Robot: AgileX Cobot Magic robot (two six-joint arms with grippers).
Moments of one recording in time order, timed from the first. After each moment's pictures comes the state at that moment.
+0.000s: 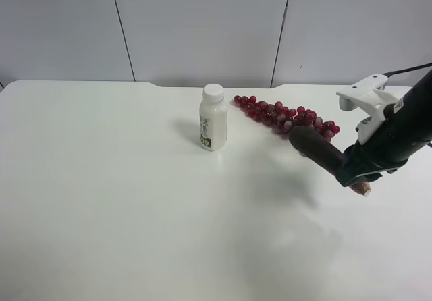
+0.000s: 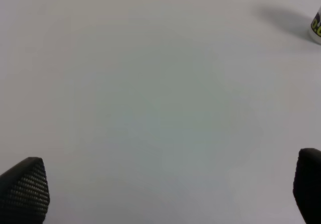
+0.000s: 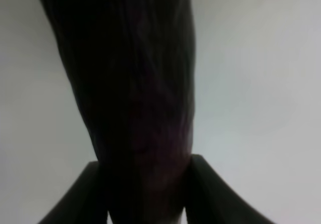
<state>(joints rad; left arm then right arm) -0.07 -0.01 -0.51 -0.04 1.06 0.00 0.19 1.45 -0.72 0.15 0.68 -0.50</state>
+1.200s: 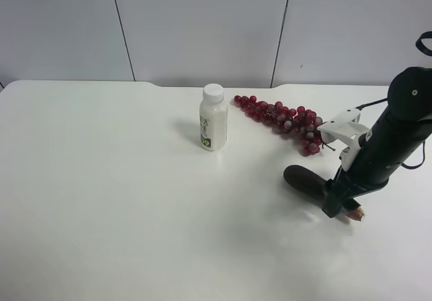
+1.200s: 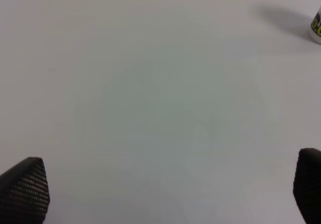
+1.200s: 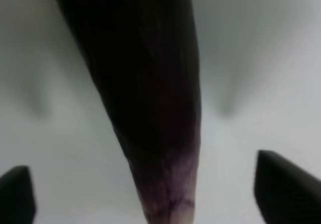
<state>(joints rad) -0.07 -0.01 -0.51 -0.04 1.06 0.00 0.19 1.65 -0.71 0.11 0.58 -0.54</state>
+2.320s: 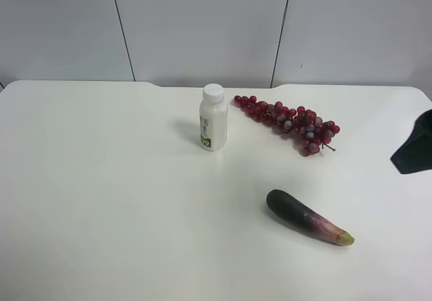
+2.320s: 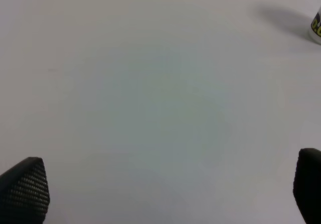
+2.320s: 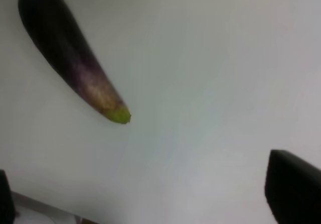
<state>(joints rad) -0.07 -0.01 -0.51 -0.04 1.06 0.00 0.19 0.94 -0.90 0.07 1.20 -0.29</state>
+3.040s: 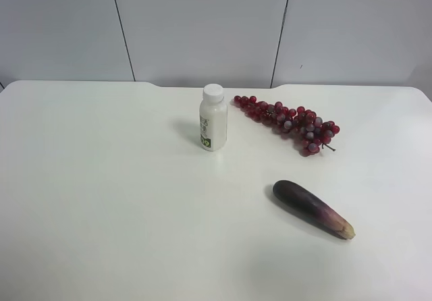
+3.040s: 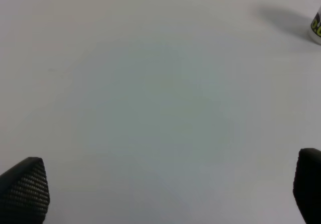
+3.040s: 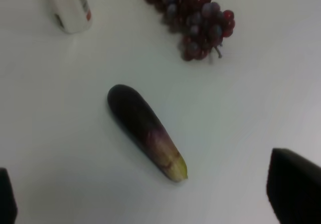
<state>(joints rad) -0.07 -0.01 -0.51 -0.04 1.06 0.00 0.19 0.03 -0.53 0.16 1.09 -0.12</state>
